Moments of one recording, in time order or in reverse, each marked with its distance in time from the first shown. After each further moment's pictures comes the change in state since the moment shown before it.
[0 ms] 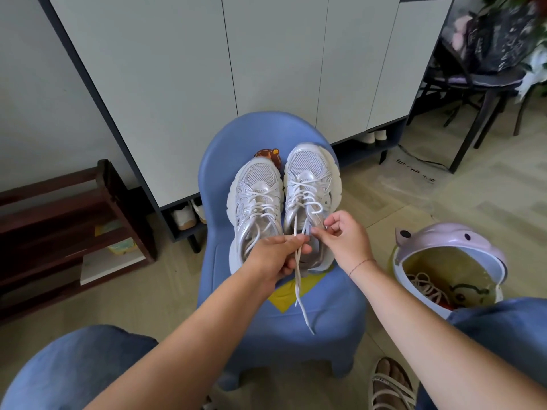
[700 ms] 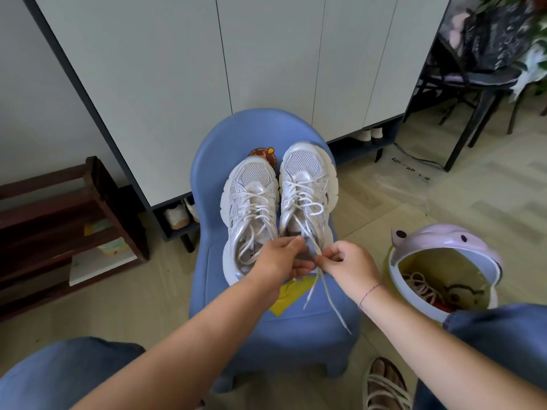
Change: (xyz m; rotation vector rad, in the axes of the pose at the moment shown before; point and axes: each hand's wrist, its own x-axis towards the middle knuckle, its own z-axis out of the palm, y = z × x) left_hand 0.003 -0.003 0.019 0.060 0.048 0.009; right_hand -0.035 -0.001 -0.015 -0.179 -0.125 0.143
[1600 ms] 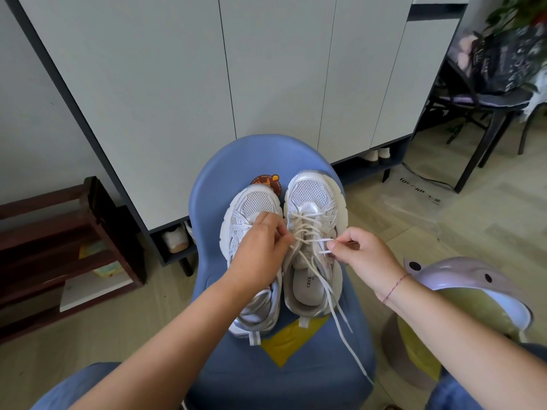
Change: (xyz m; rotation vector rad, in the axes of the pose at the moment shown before) left_hand 0.059 0.045 -0.041 0.792 0.166 0.702; right_hand 0.053 -0.049 -0.035 0.054 -0.072 -0.098
